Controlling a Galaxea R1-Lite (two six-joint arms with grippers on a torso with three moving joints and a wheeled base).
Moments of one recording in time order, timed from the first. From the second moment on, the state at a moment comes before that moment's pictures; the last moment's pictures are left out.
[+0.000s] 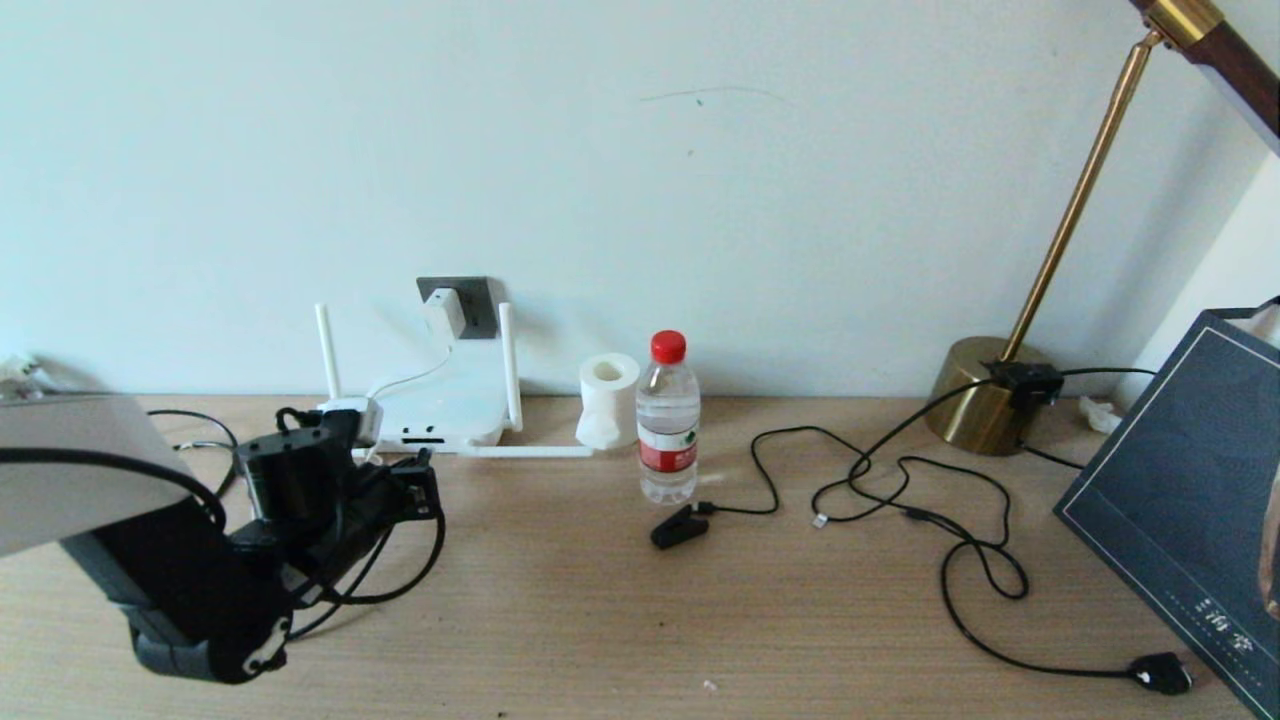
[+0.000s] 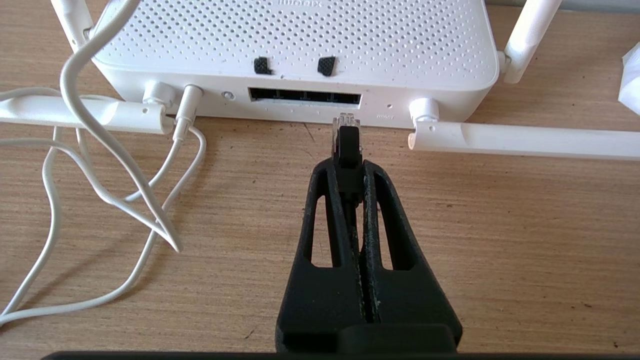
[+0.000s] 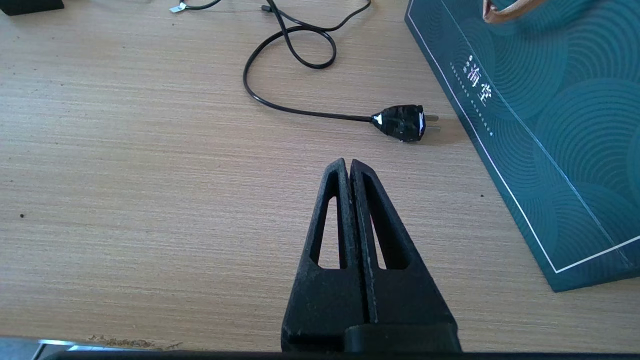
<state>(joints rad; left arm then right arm) -0.12 2.10 -0.57 -1.30 0.12 0.00 0.00 0.00 -0.12 0.30 0.02 -0.03</state>
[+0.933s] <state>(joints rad) -0.11 2.13 -0.58 -1.30 0.12 0.00 0.00 0.00 -0.12 0.30 0.02 -0.03</state>
